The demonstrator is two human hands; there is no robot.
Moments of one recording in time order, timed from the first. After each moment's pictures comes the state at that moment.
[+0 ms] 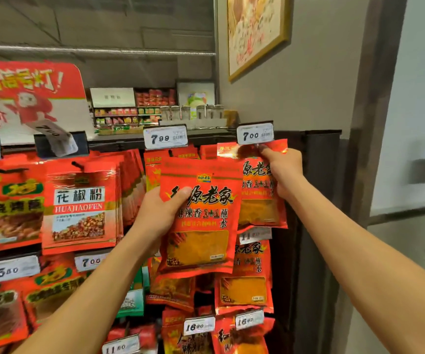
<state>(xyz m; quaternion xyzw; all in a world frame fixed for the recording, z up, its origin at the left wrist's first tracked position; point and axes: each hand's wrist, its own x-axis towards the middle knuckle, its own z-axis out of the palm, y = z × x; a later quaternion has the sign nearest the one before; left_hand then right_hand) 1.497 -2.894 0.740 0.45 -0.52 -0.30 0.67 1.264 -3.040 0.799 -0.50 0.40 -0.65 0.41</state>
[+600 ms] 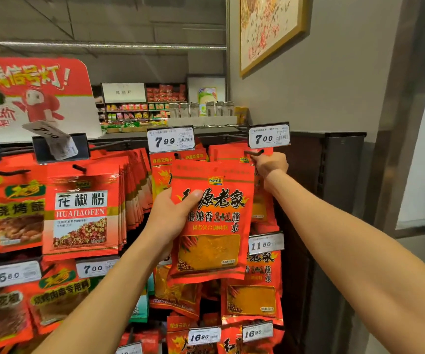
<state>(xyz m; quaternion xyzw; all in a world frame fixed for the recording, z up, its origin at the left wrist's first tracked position) 1.495 -2.923 0.740 0.44 -0.51 -0.31 0.67 1.313 -3.127 0.797 -0.49 0.50 -0.60 0.38</state>
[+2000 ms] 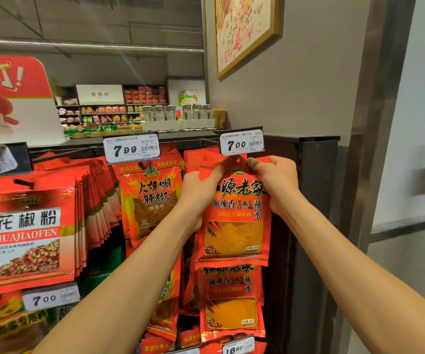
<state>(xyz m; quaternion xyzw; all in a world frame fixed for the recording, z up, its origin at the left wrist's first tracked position) 1.413 -3.016 0.785 0.49 -0.48 -0.35 0.64 1.256 -3.080 0.790 -0.52 0.38 -0.64 0.42</state>
